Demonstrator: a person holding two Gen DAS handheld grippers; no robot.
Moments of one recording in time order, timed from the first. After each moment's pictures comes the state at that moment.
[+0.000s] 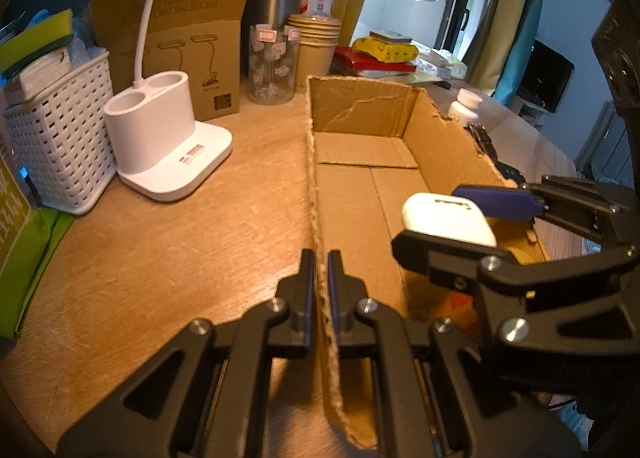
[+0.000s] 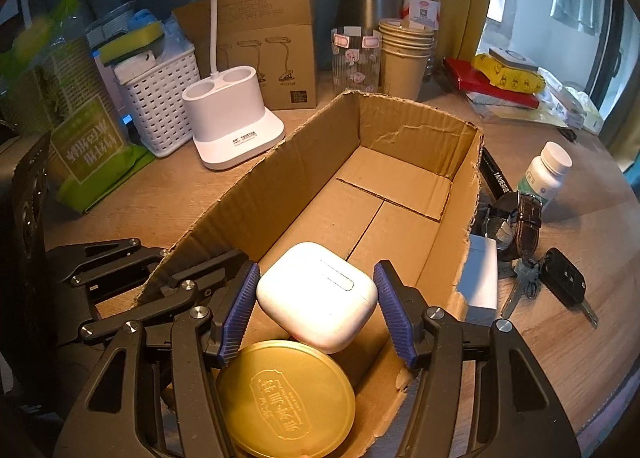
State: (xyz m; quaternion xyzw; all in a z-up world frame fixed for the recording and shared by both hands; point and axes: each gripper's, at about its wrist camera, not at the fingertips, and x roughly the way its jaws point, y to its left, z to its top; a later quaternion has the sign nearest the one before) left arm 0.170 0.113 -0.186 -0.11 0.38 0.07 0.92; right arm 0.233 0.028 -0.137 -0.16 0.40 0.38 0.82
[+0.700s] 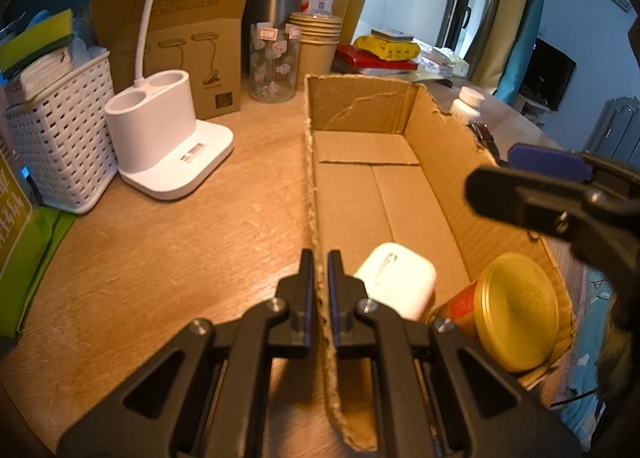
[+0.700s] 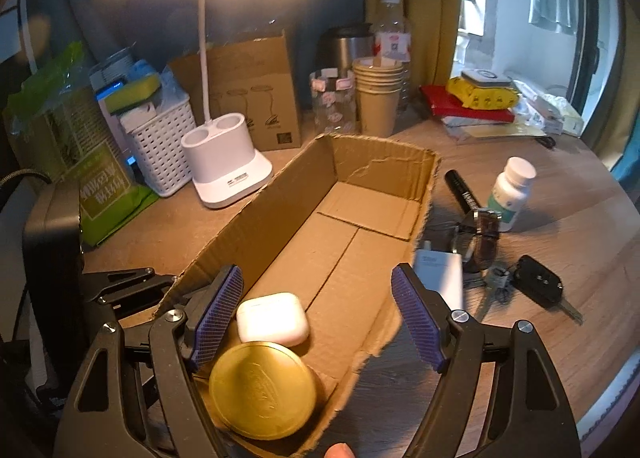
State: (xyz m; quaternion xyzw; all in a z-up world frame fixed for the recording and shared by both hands) left arm 0.172 0.115 -0.188 -0.11 0.38 0.07 0.91; right arm 0.236 -0.004 -0.107 -0.11 0.36 0.37 0.85
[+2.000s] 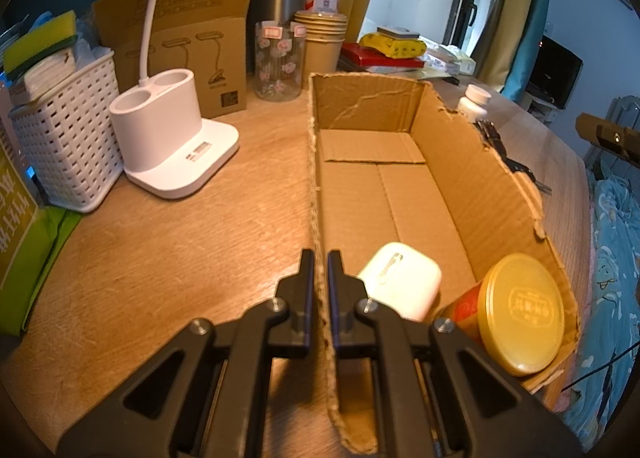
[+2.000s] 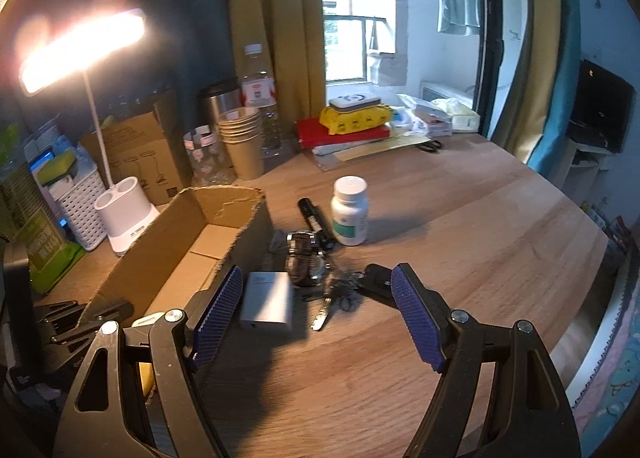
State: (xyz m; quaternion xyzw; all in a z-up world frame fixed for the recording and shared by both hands) left arm 0.174 0.118 -0.189 -0.10 0.39 0.08 0.91; right arm 0.273 -0.117 -0.084 -0.06 0.32 0.25 0.91
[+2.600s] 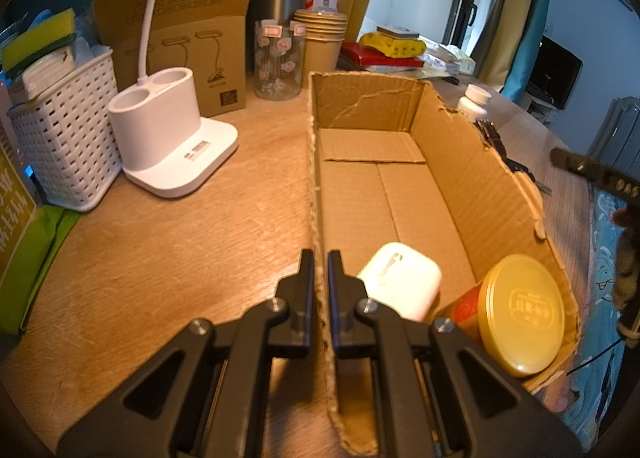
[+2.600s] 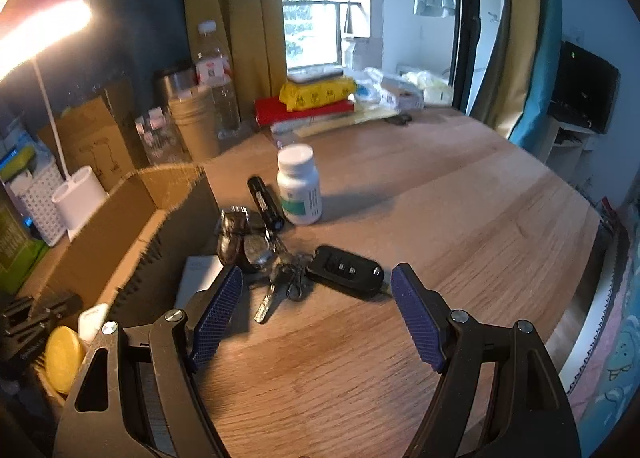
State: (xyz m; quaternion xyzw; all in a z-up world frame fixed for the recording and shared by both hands) left arm 0.174 0.117 -0.189 -0.10 0.39 0.08 0.91; right arm 0.305 -0.131 -0.129 -0.06 0.36 0.21 0.91
